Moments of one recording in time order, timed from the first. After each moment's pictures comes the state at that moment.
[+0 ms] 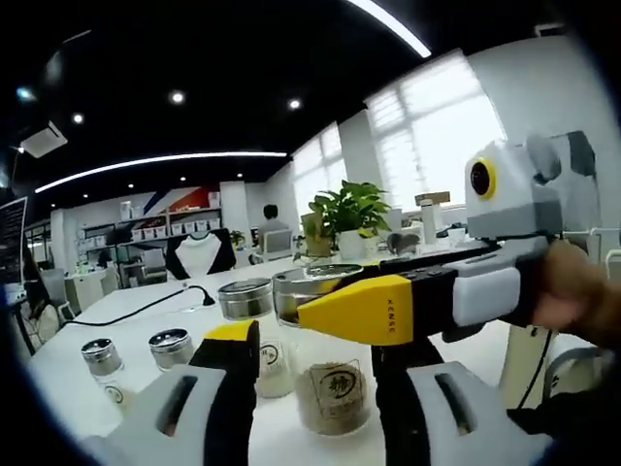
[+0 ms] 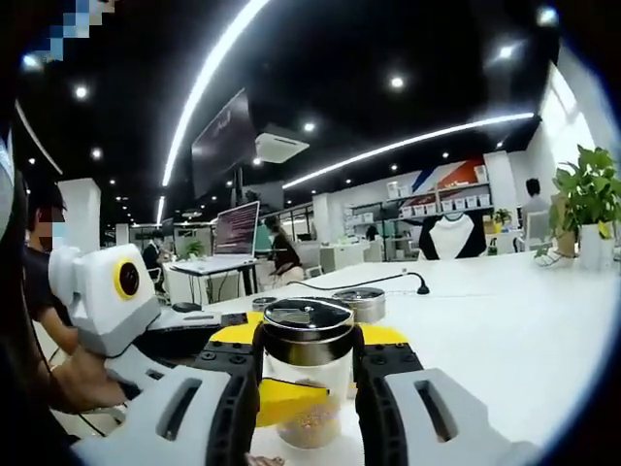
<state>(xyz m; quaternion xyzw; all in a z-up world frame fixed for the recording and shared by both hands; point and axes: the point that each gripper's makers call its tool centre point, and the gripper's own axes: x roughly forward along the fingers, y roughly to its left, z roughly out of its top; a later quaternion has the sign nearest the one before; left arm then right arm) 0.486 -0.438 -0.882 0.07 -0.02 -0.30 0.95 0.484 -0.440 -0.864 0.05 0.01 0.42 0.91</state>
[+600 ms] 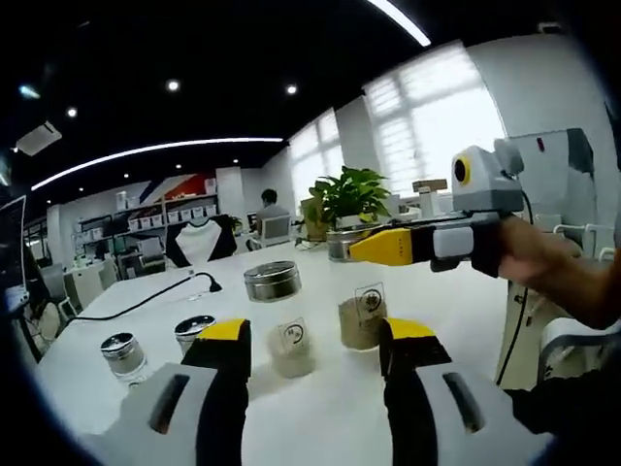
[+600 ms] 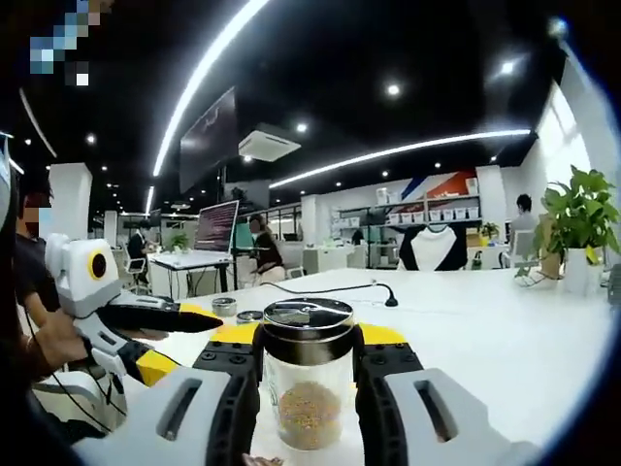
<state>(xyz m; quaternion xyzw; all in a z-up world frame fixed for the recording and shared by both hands) 0.488 -0.405 -0.883 0.08 0.02 -0.29 0.95 0.522 -0.481 -0.852 0.01 -0.01 0.39 0.92</state>
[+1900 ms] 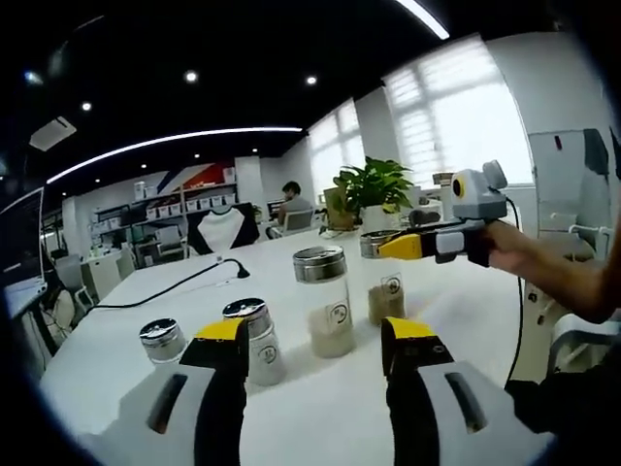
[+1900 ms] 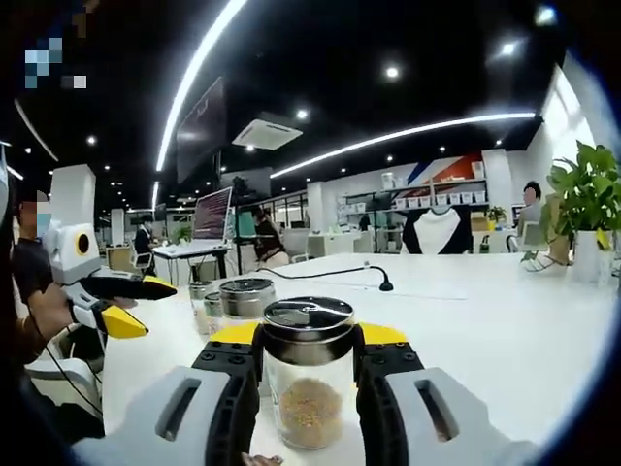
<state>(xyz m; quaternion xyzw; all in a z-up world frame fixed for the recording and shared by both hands) 0.488 -0.364 -0.886 0.08 0.04 -0.25 0.96 0.571 -0.501 -0.878 0.02 0.03 0.42 0.91</state>
